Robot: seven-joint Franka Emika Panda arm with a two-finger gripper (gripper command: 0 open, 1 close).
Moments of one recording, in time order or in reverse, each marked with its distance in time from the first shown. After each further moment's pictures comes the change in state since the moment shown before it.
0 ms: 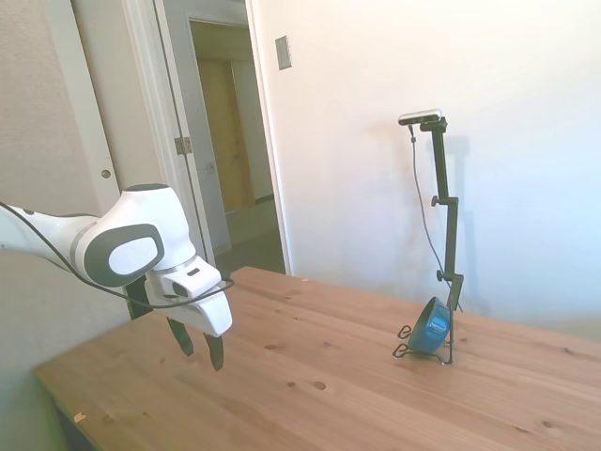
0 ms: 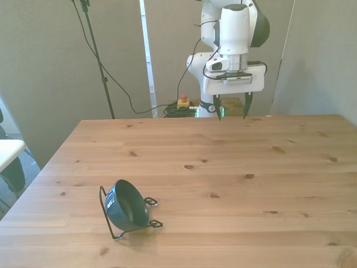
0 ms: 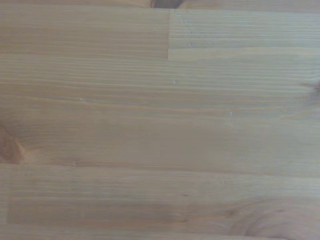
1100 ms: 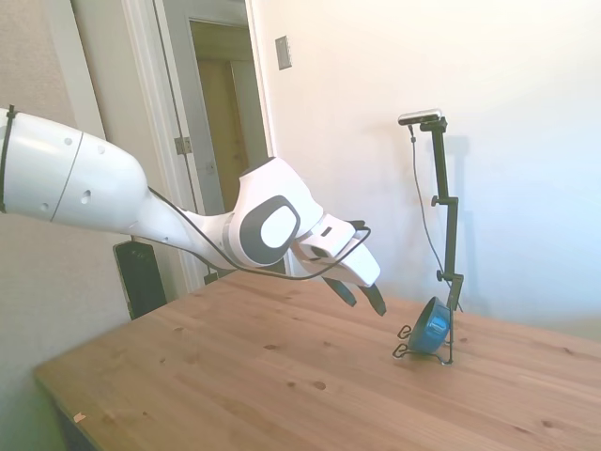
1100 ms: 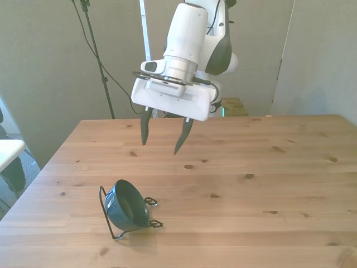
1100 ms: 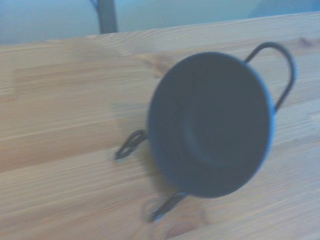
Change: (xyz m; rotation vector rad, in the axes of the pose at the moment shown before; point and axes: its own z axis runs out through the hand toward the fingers) arm 0.271 0.010 -0.021 0.044 0.485 0.318
